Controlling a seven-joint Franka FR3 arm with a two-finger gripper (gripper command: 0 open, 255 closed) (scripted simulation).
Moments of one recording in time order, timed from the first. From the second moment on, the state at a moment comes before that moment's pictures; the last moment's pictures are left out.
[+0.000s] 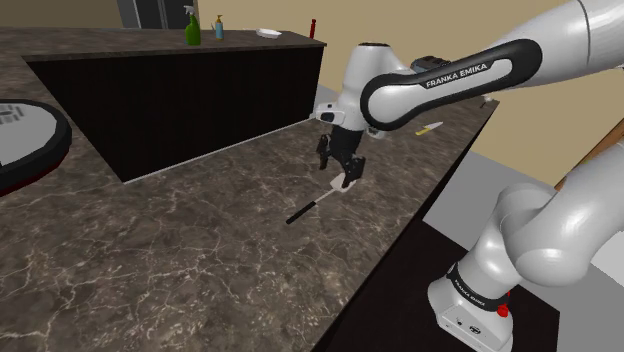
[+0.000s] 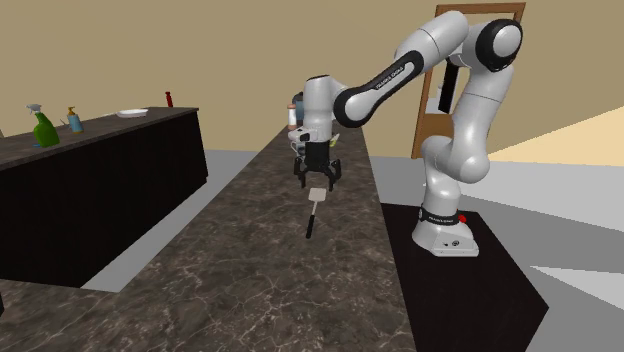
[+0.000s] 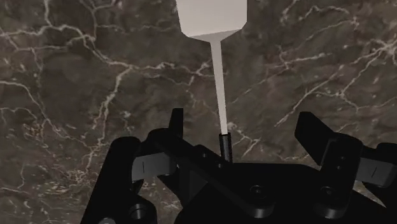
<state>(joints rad) 0.34 -0.28 -0.07 -2.47 0.06 2.20 -1.23</state>
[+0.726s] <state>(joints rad) 0.38 -0.15 -0.07 -2.51 0.08 2.37 -1.38</state>
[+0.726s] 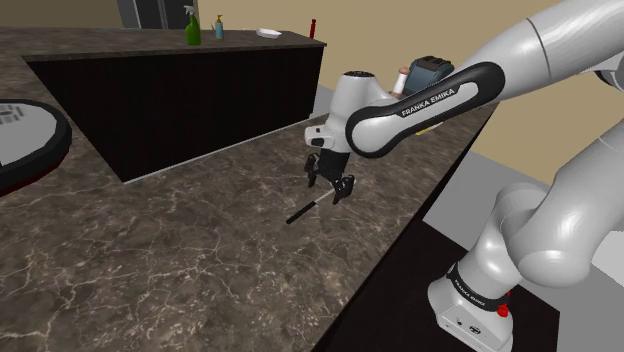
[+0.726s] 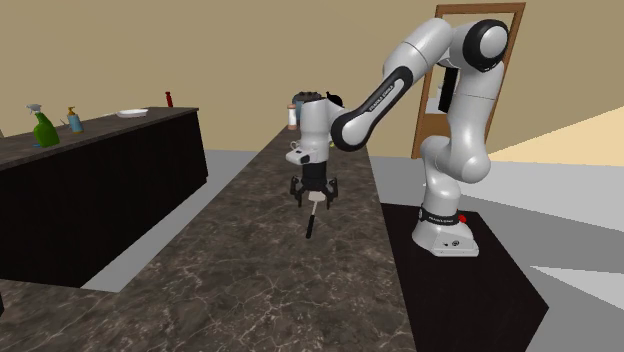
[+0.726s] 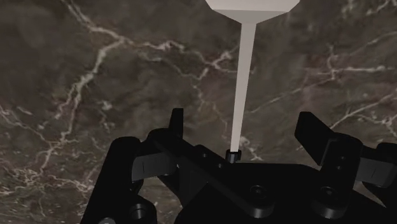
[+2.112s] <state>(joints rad) 0.38 -0.19 -0.07 -2.48 0.07 2.31 -1.37</state>
